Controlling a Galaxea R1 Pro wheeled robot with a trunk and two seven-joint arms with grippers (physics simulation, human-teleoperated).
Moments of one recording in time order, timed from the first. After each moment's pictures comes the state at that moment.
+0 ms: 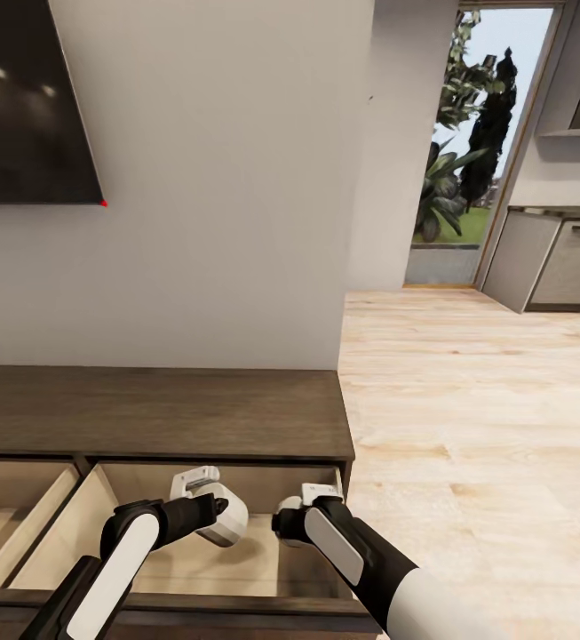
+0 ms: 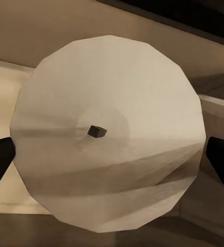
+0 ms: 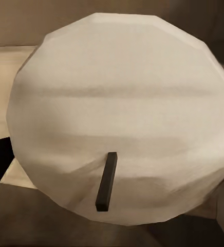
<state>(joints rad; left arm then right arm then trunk) -0.30 0.13 -0.27 -1.48 0.90 0.83 0.52 -0.63 0.14 0.72 -0.75 -0.97 0.54 -0.49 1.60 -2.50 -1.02</state>
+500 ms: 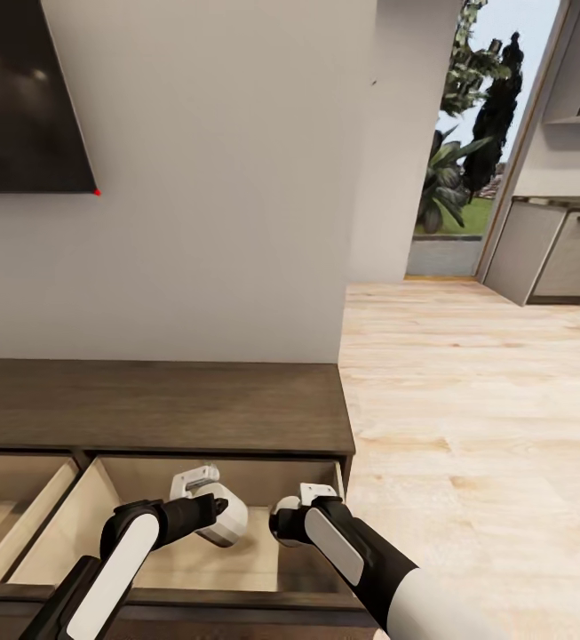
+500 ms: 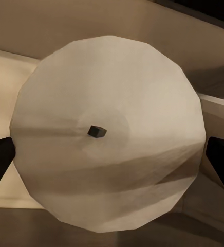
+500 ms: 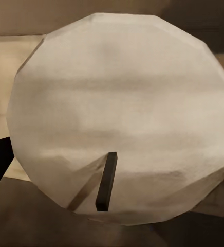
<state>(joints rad) -0.30 0.13 -0.27 -1.48 0.90 0.83 0.52 -0.63 0.14 0.72 -0.75 -0.96 0.55 -0.46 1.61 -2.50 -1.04</state>
